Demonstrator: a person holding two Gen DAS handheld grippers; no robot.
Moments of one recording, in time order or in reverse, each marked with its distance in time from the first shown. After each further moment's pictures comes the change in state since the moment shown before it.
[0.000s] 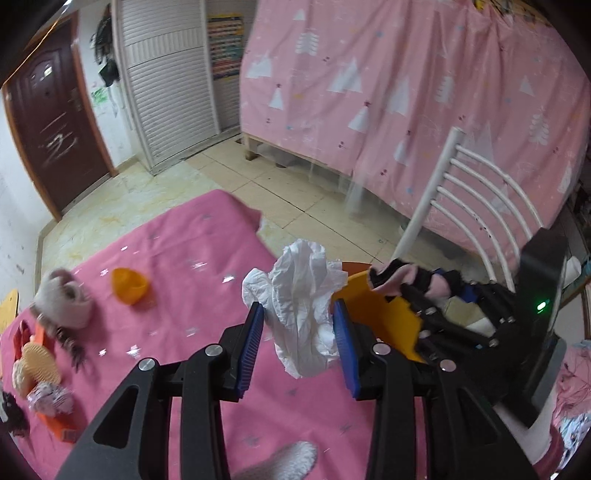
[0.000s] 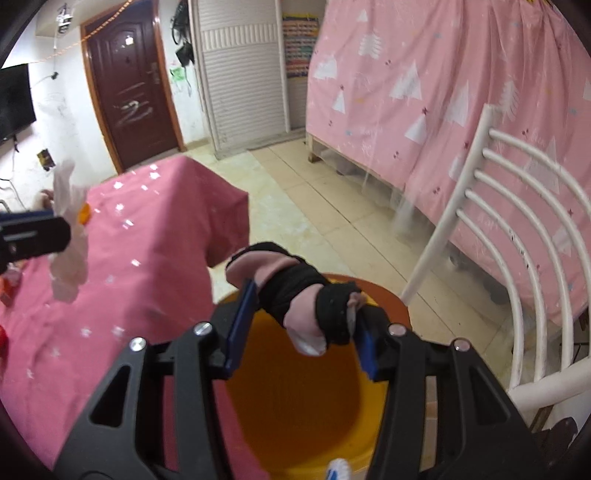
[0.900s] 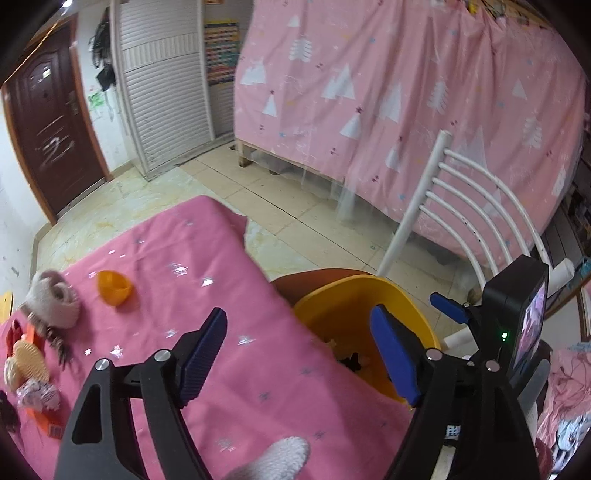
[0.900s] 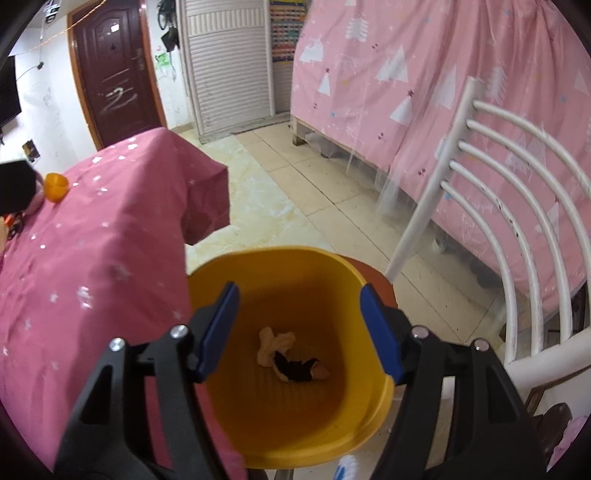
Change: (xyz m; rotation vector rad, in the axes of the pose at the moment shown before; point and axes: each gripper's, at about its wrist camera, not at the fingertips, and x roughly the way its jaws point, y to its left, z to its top) left arm -0.011 -0.005 -0.007 -0.022 -0.038 -0.017; right arm 0.000 -0.002 -0.018 0.001 0.048 -0.053
